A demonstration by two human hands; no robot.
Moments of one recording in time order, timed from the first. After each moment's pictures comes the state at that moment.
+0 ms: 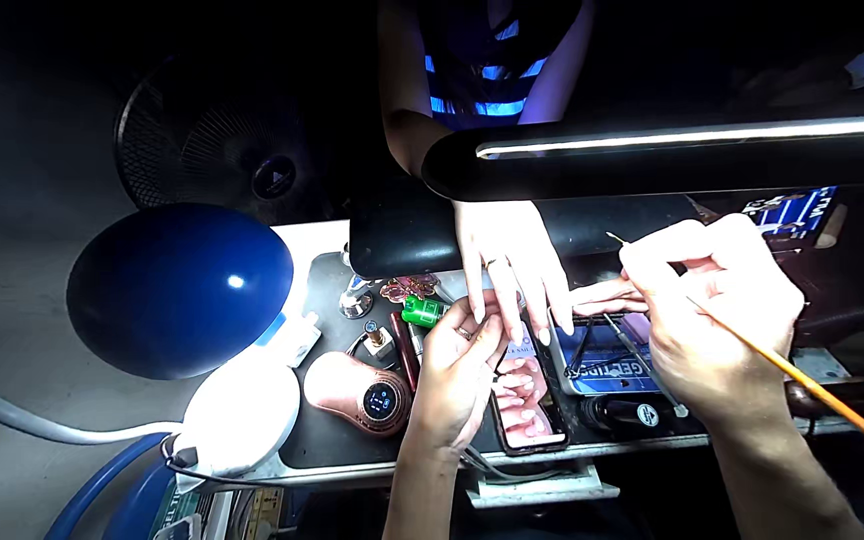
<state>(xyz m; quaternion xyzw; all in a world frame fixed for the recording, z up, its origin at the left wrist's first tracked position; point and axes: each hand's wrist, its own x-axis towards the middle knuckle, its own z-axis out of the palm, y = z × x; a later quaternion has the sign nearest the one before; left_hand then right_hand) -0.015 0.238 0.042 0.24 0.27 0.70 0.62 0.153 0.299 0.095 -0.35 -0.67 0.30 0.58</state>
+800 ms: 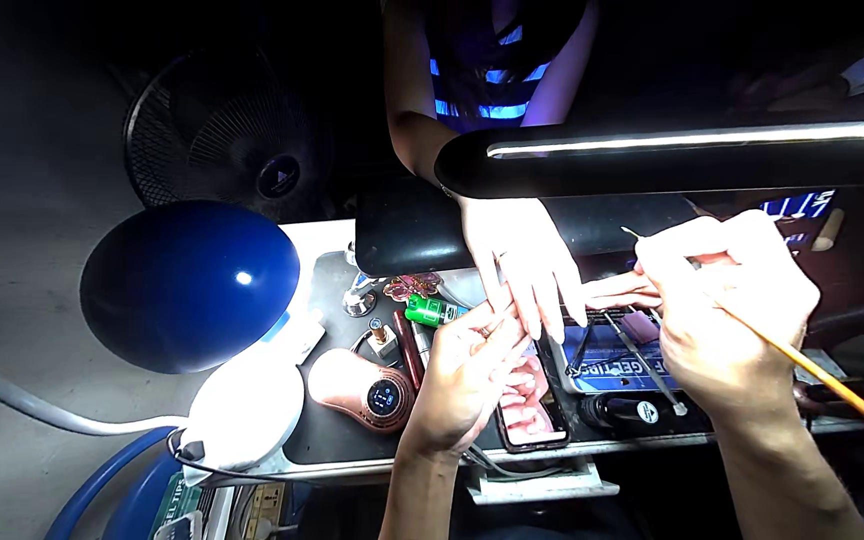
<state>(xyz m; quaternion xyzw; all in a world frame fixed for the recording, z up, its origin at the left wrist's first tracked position) -0.019 0.234 0.053 0.30 0.23 0.66 0.65 0.158 0.301 0.097 -0.36 -0.67 0.28 0.59</state>
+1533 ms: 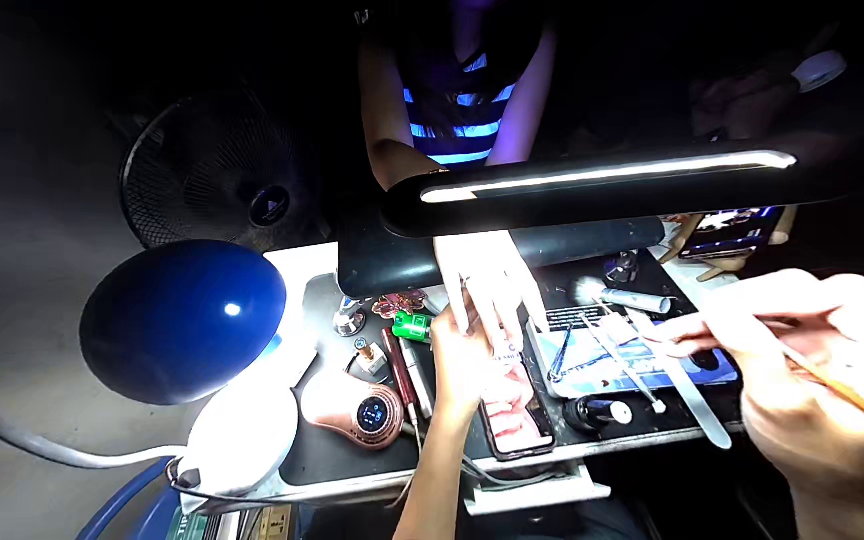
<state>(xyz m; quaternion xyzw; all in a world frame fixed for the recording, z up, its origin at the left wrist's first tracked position) 0.010 0.279 0.020 0.40 0.42 0.71 0.39 0.224 0.278 0.083 -0.34 -0.67 0.19 0.63</state>
